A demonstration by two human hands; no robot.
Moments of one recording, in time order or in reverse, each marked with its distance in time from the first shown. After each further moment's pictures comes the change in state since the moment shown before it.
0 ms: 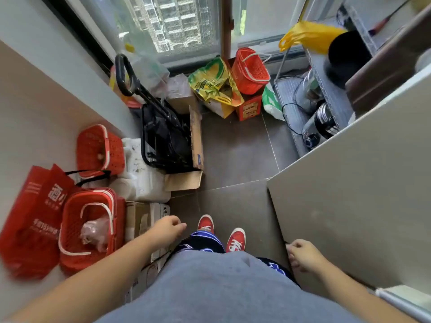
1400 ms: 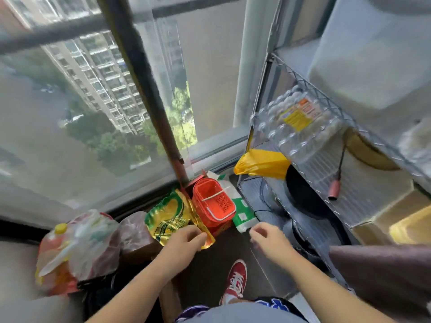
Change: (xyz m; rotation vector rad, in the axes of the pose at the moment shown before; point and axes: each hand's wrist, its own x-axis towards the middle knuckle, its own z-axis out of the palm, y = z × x) left_hand 0.253 0.491 -0.298 -0.044 0.031 0.523; right_hand 0.134 -0.545 -0.224 0.118 0.276 -0.472
